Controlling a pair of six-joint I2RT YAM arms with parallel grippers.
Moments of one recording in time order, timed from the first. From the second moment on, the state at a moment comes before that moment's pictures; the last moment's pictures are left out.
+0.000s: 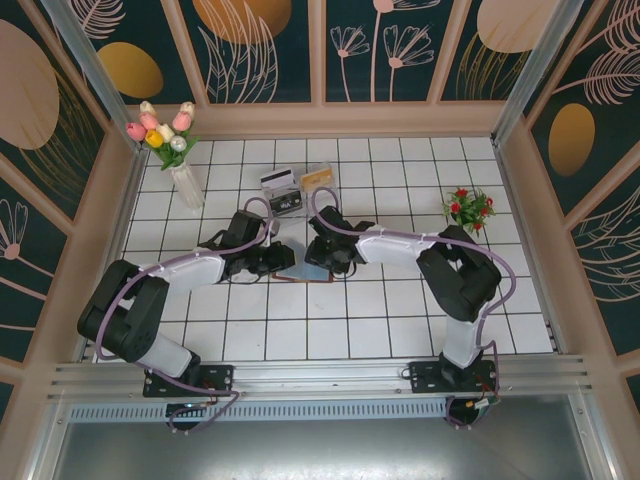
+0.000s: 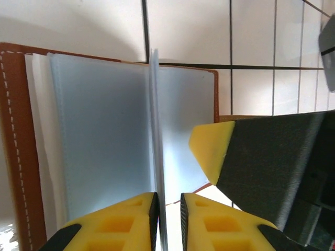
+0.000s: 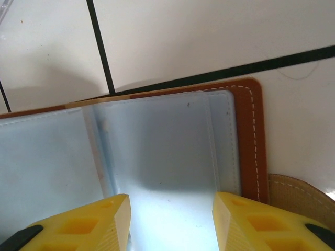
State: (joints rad) left arm -0.48 1.53 0.70 -0.06 0.50 -0.71; right arm 0.82 1.85 1.12 -0.37 -0.07 1.02
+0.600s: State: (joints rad) left arm -0.48 1.52 0.69 0.07 0.59 -0.75; right arm 0.76 1.70 0.93 -0.10 -0.26 1.04
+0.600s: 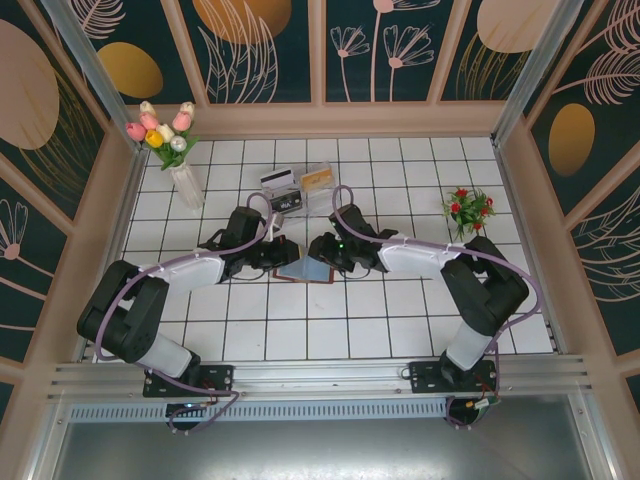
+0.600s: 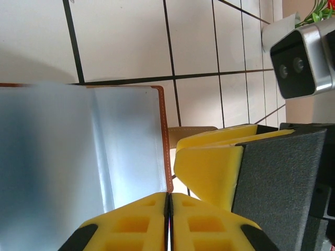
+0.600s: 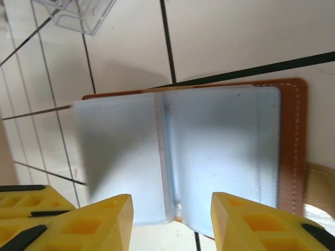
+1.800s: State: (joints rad) left arm -0.48 1.56 0.70 -0.13 0.29 -0.73; right arm 0.75 1.74 0.92 -0.08 -0.31 1.07
